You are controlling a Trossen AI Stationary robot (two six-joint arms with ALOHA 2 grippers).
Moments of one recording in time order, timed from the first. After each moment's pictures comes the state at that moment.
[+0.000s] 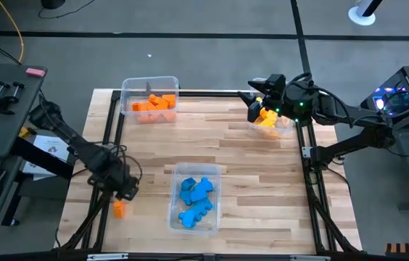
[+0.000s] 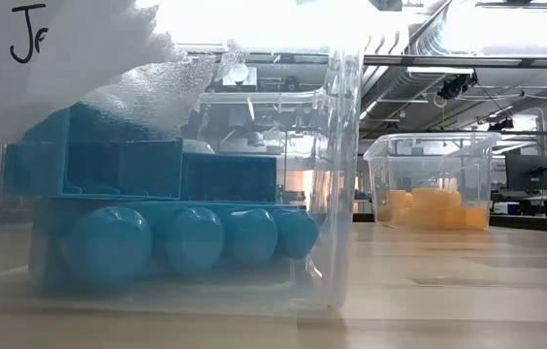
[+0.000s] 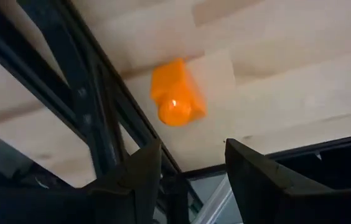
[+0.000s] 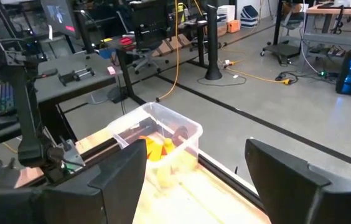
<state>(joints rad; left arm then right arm) -0.63 1.06 0.76 -1.10 0.38 -1.87 -0.07 1.20 1.43 -0.48 0.54 0.26</state>
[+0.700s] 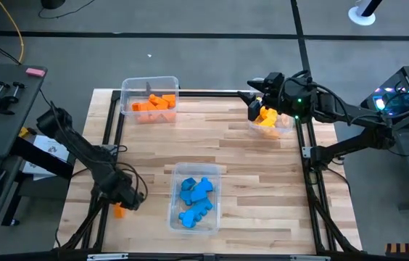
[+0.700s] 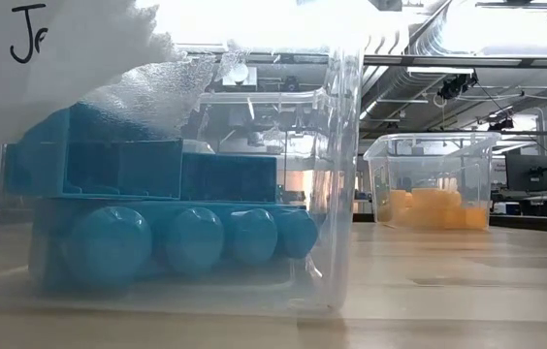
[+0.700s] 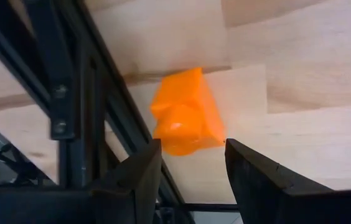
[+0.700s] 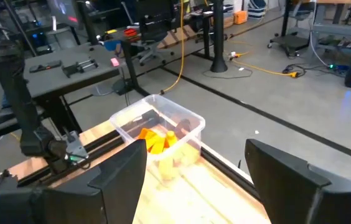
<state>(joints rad) -0.75 1.32 0.76 -0.99 0.38 -2.04 -0.12 1.20 1.43 -0.50 0.46 0.26</state>
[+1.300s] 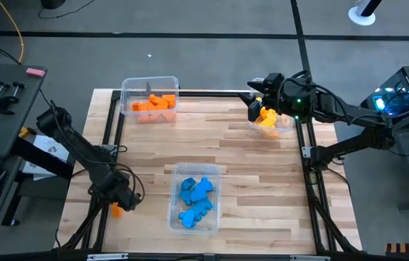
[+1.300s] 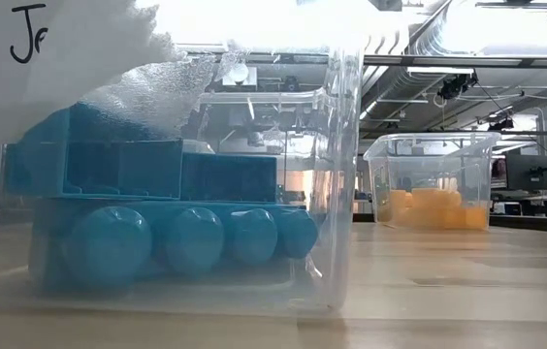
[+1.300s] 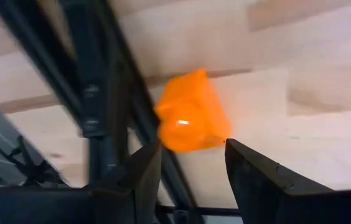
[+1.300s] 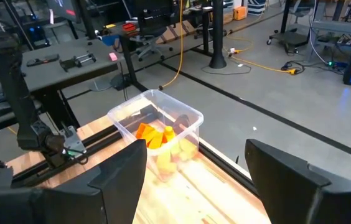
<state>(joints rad) -0.78 1.31 0.77 -1.05 0.37 -2.06 -0.12 1.20 1.43 -0.52 0.46 0.26</state>
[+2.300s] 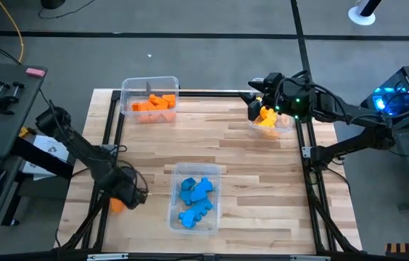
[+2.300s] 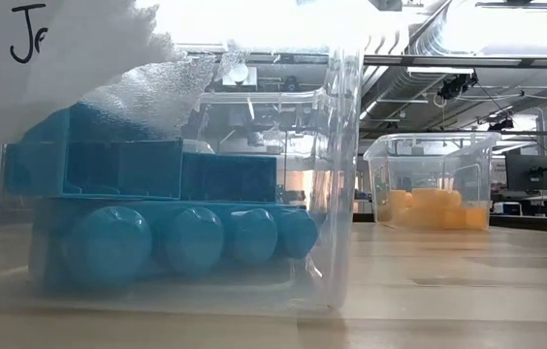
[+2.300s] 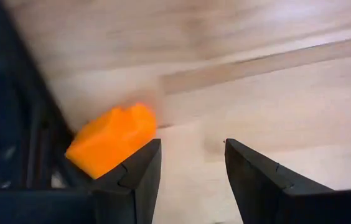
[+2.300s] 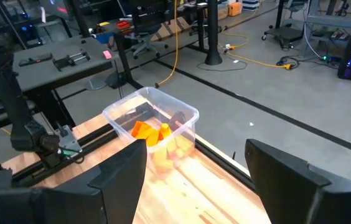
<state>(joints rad) -0.74 1.30 0.77 -0.97 0.13 -2.10 -0.13 1.20 1.43 -0.54 0.47 0.29</state>
